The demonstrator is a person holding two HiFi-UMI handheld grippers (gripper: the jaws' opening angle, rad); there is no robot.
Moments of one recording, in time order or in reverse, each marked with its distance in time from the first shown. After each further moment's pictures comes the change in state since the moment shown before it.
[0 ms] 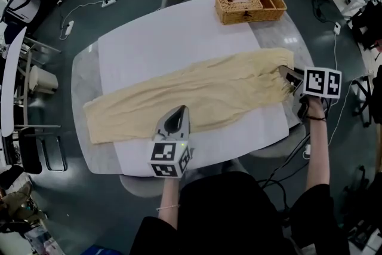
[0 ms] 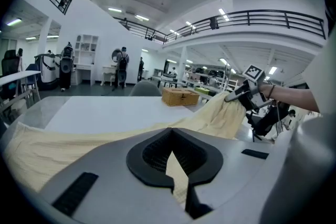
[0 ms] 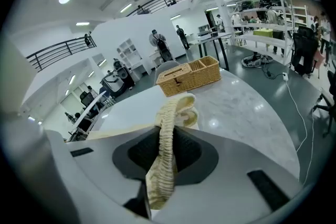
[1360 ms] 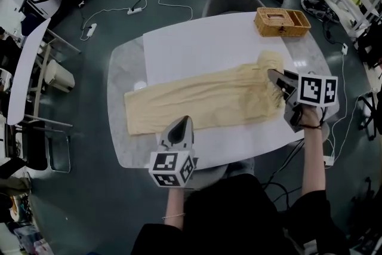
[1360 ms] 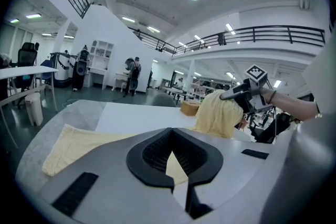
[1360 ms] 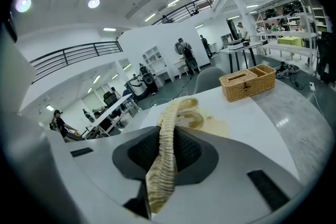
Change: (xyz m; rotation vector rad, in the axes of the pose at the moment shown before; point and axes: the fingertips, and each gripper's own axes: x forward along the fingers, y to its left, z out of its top) left arm -0.159 0.121 -0.006 -0.083 -0.126 0.047; right arm 0.014 0.264 -0.017 -0.127 -0.114 0.195
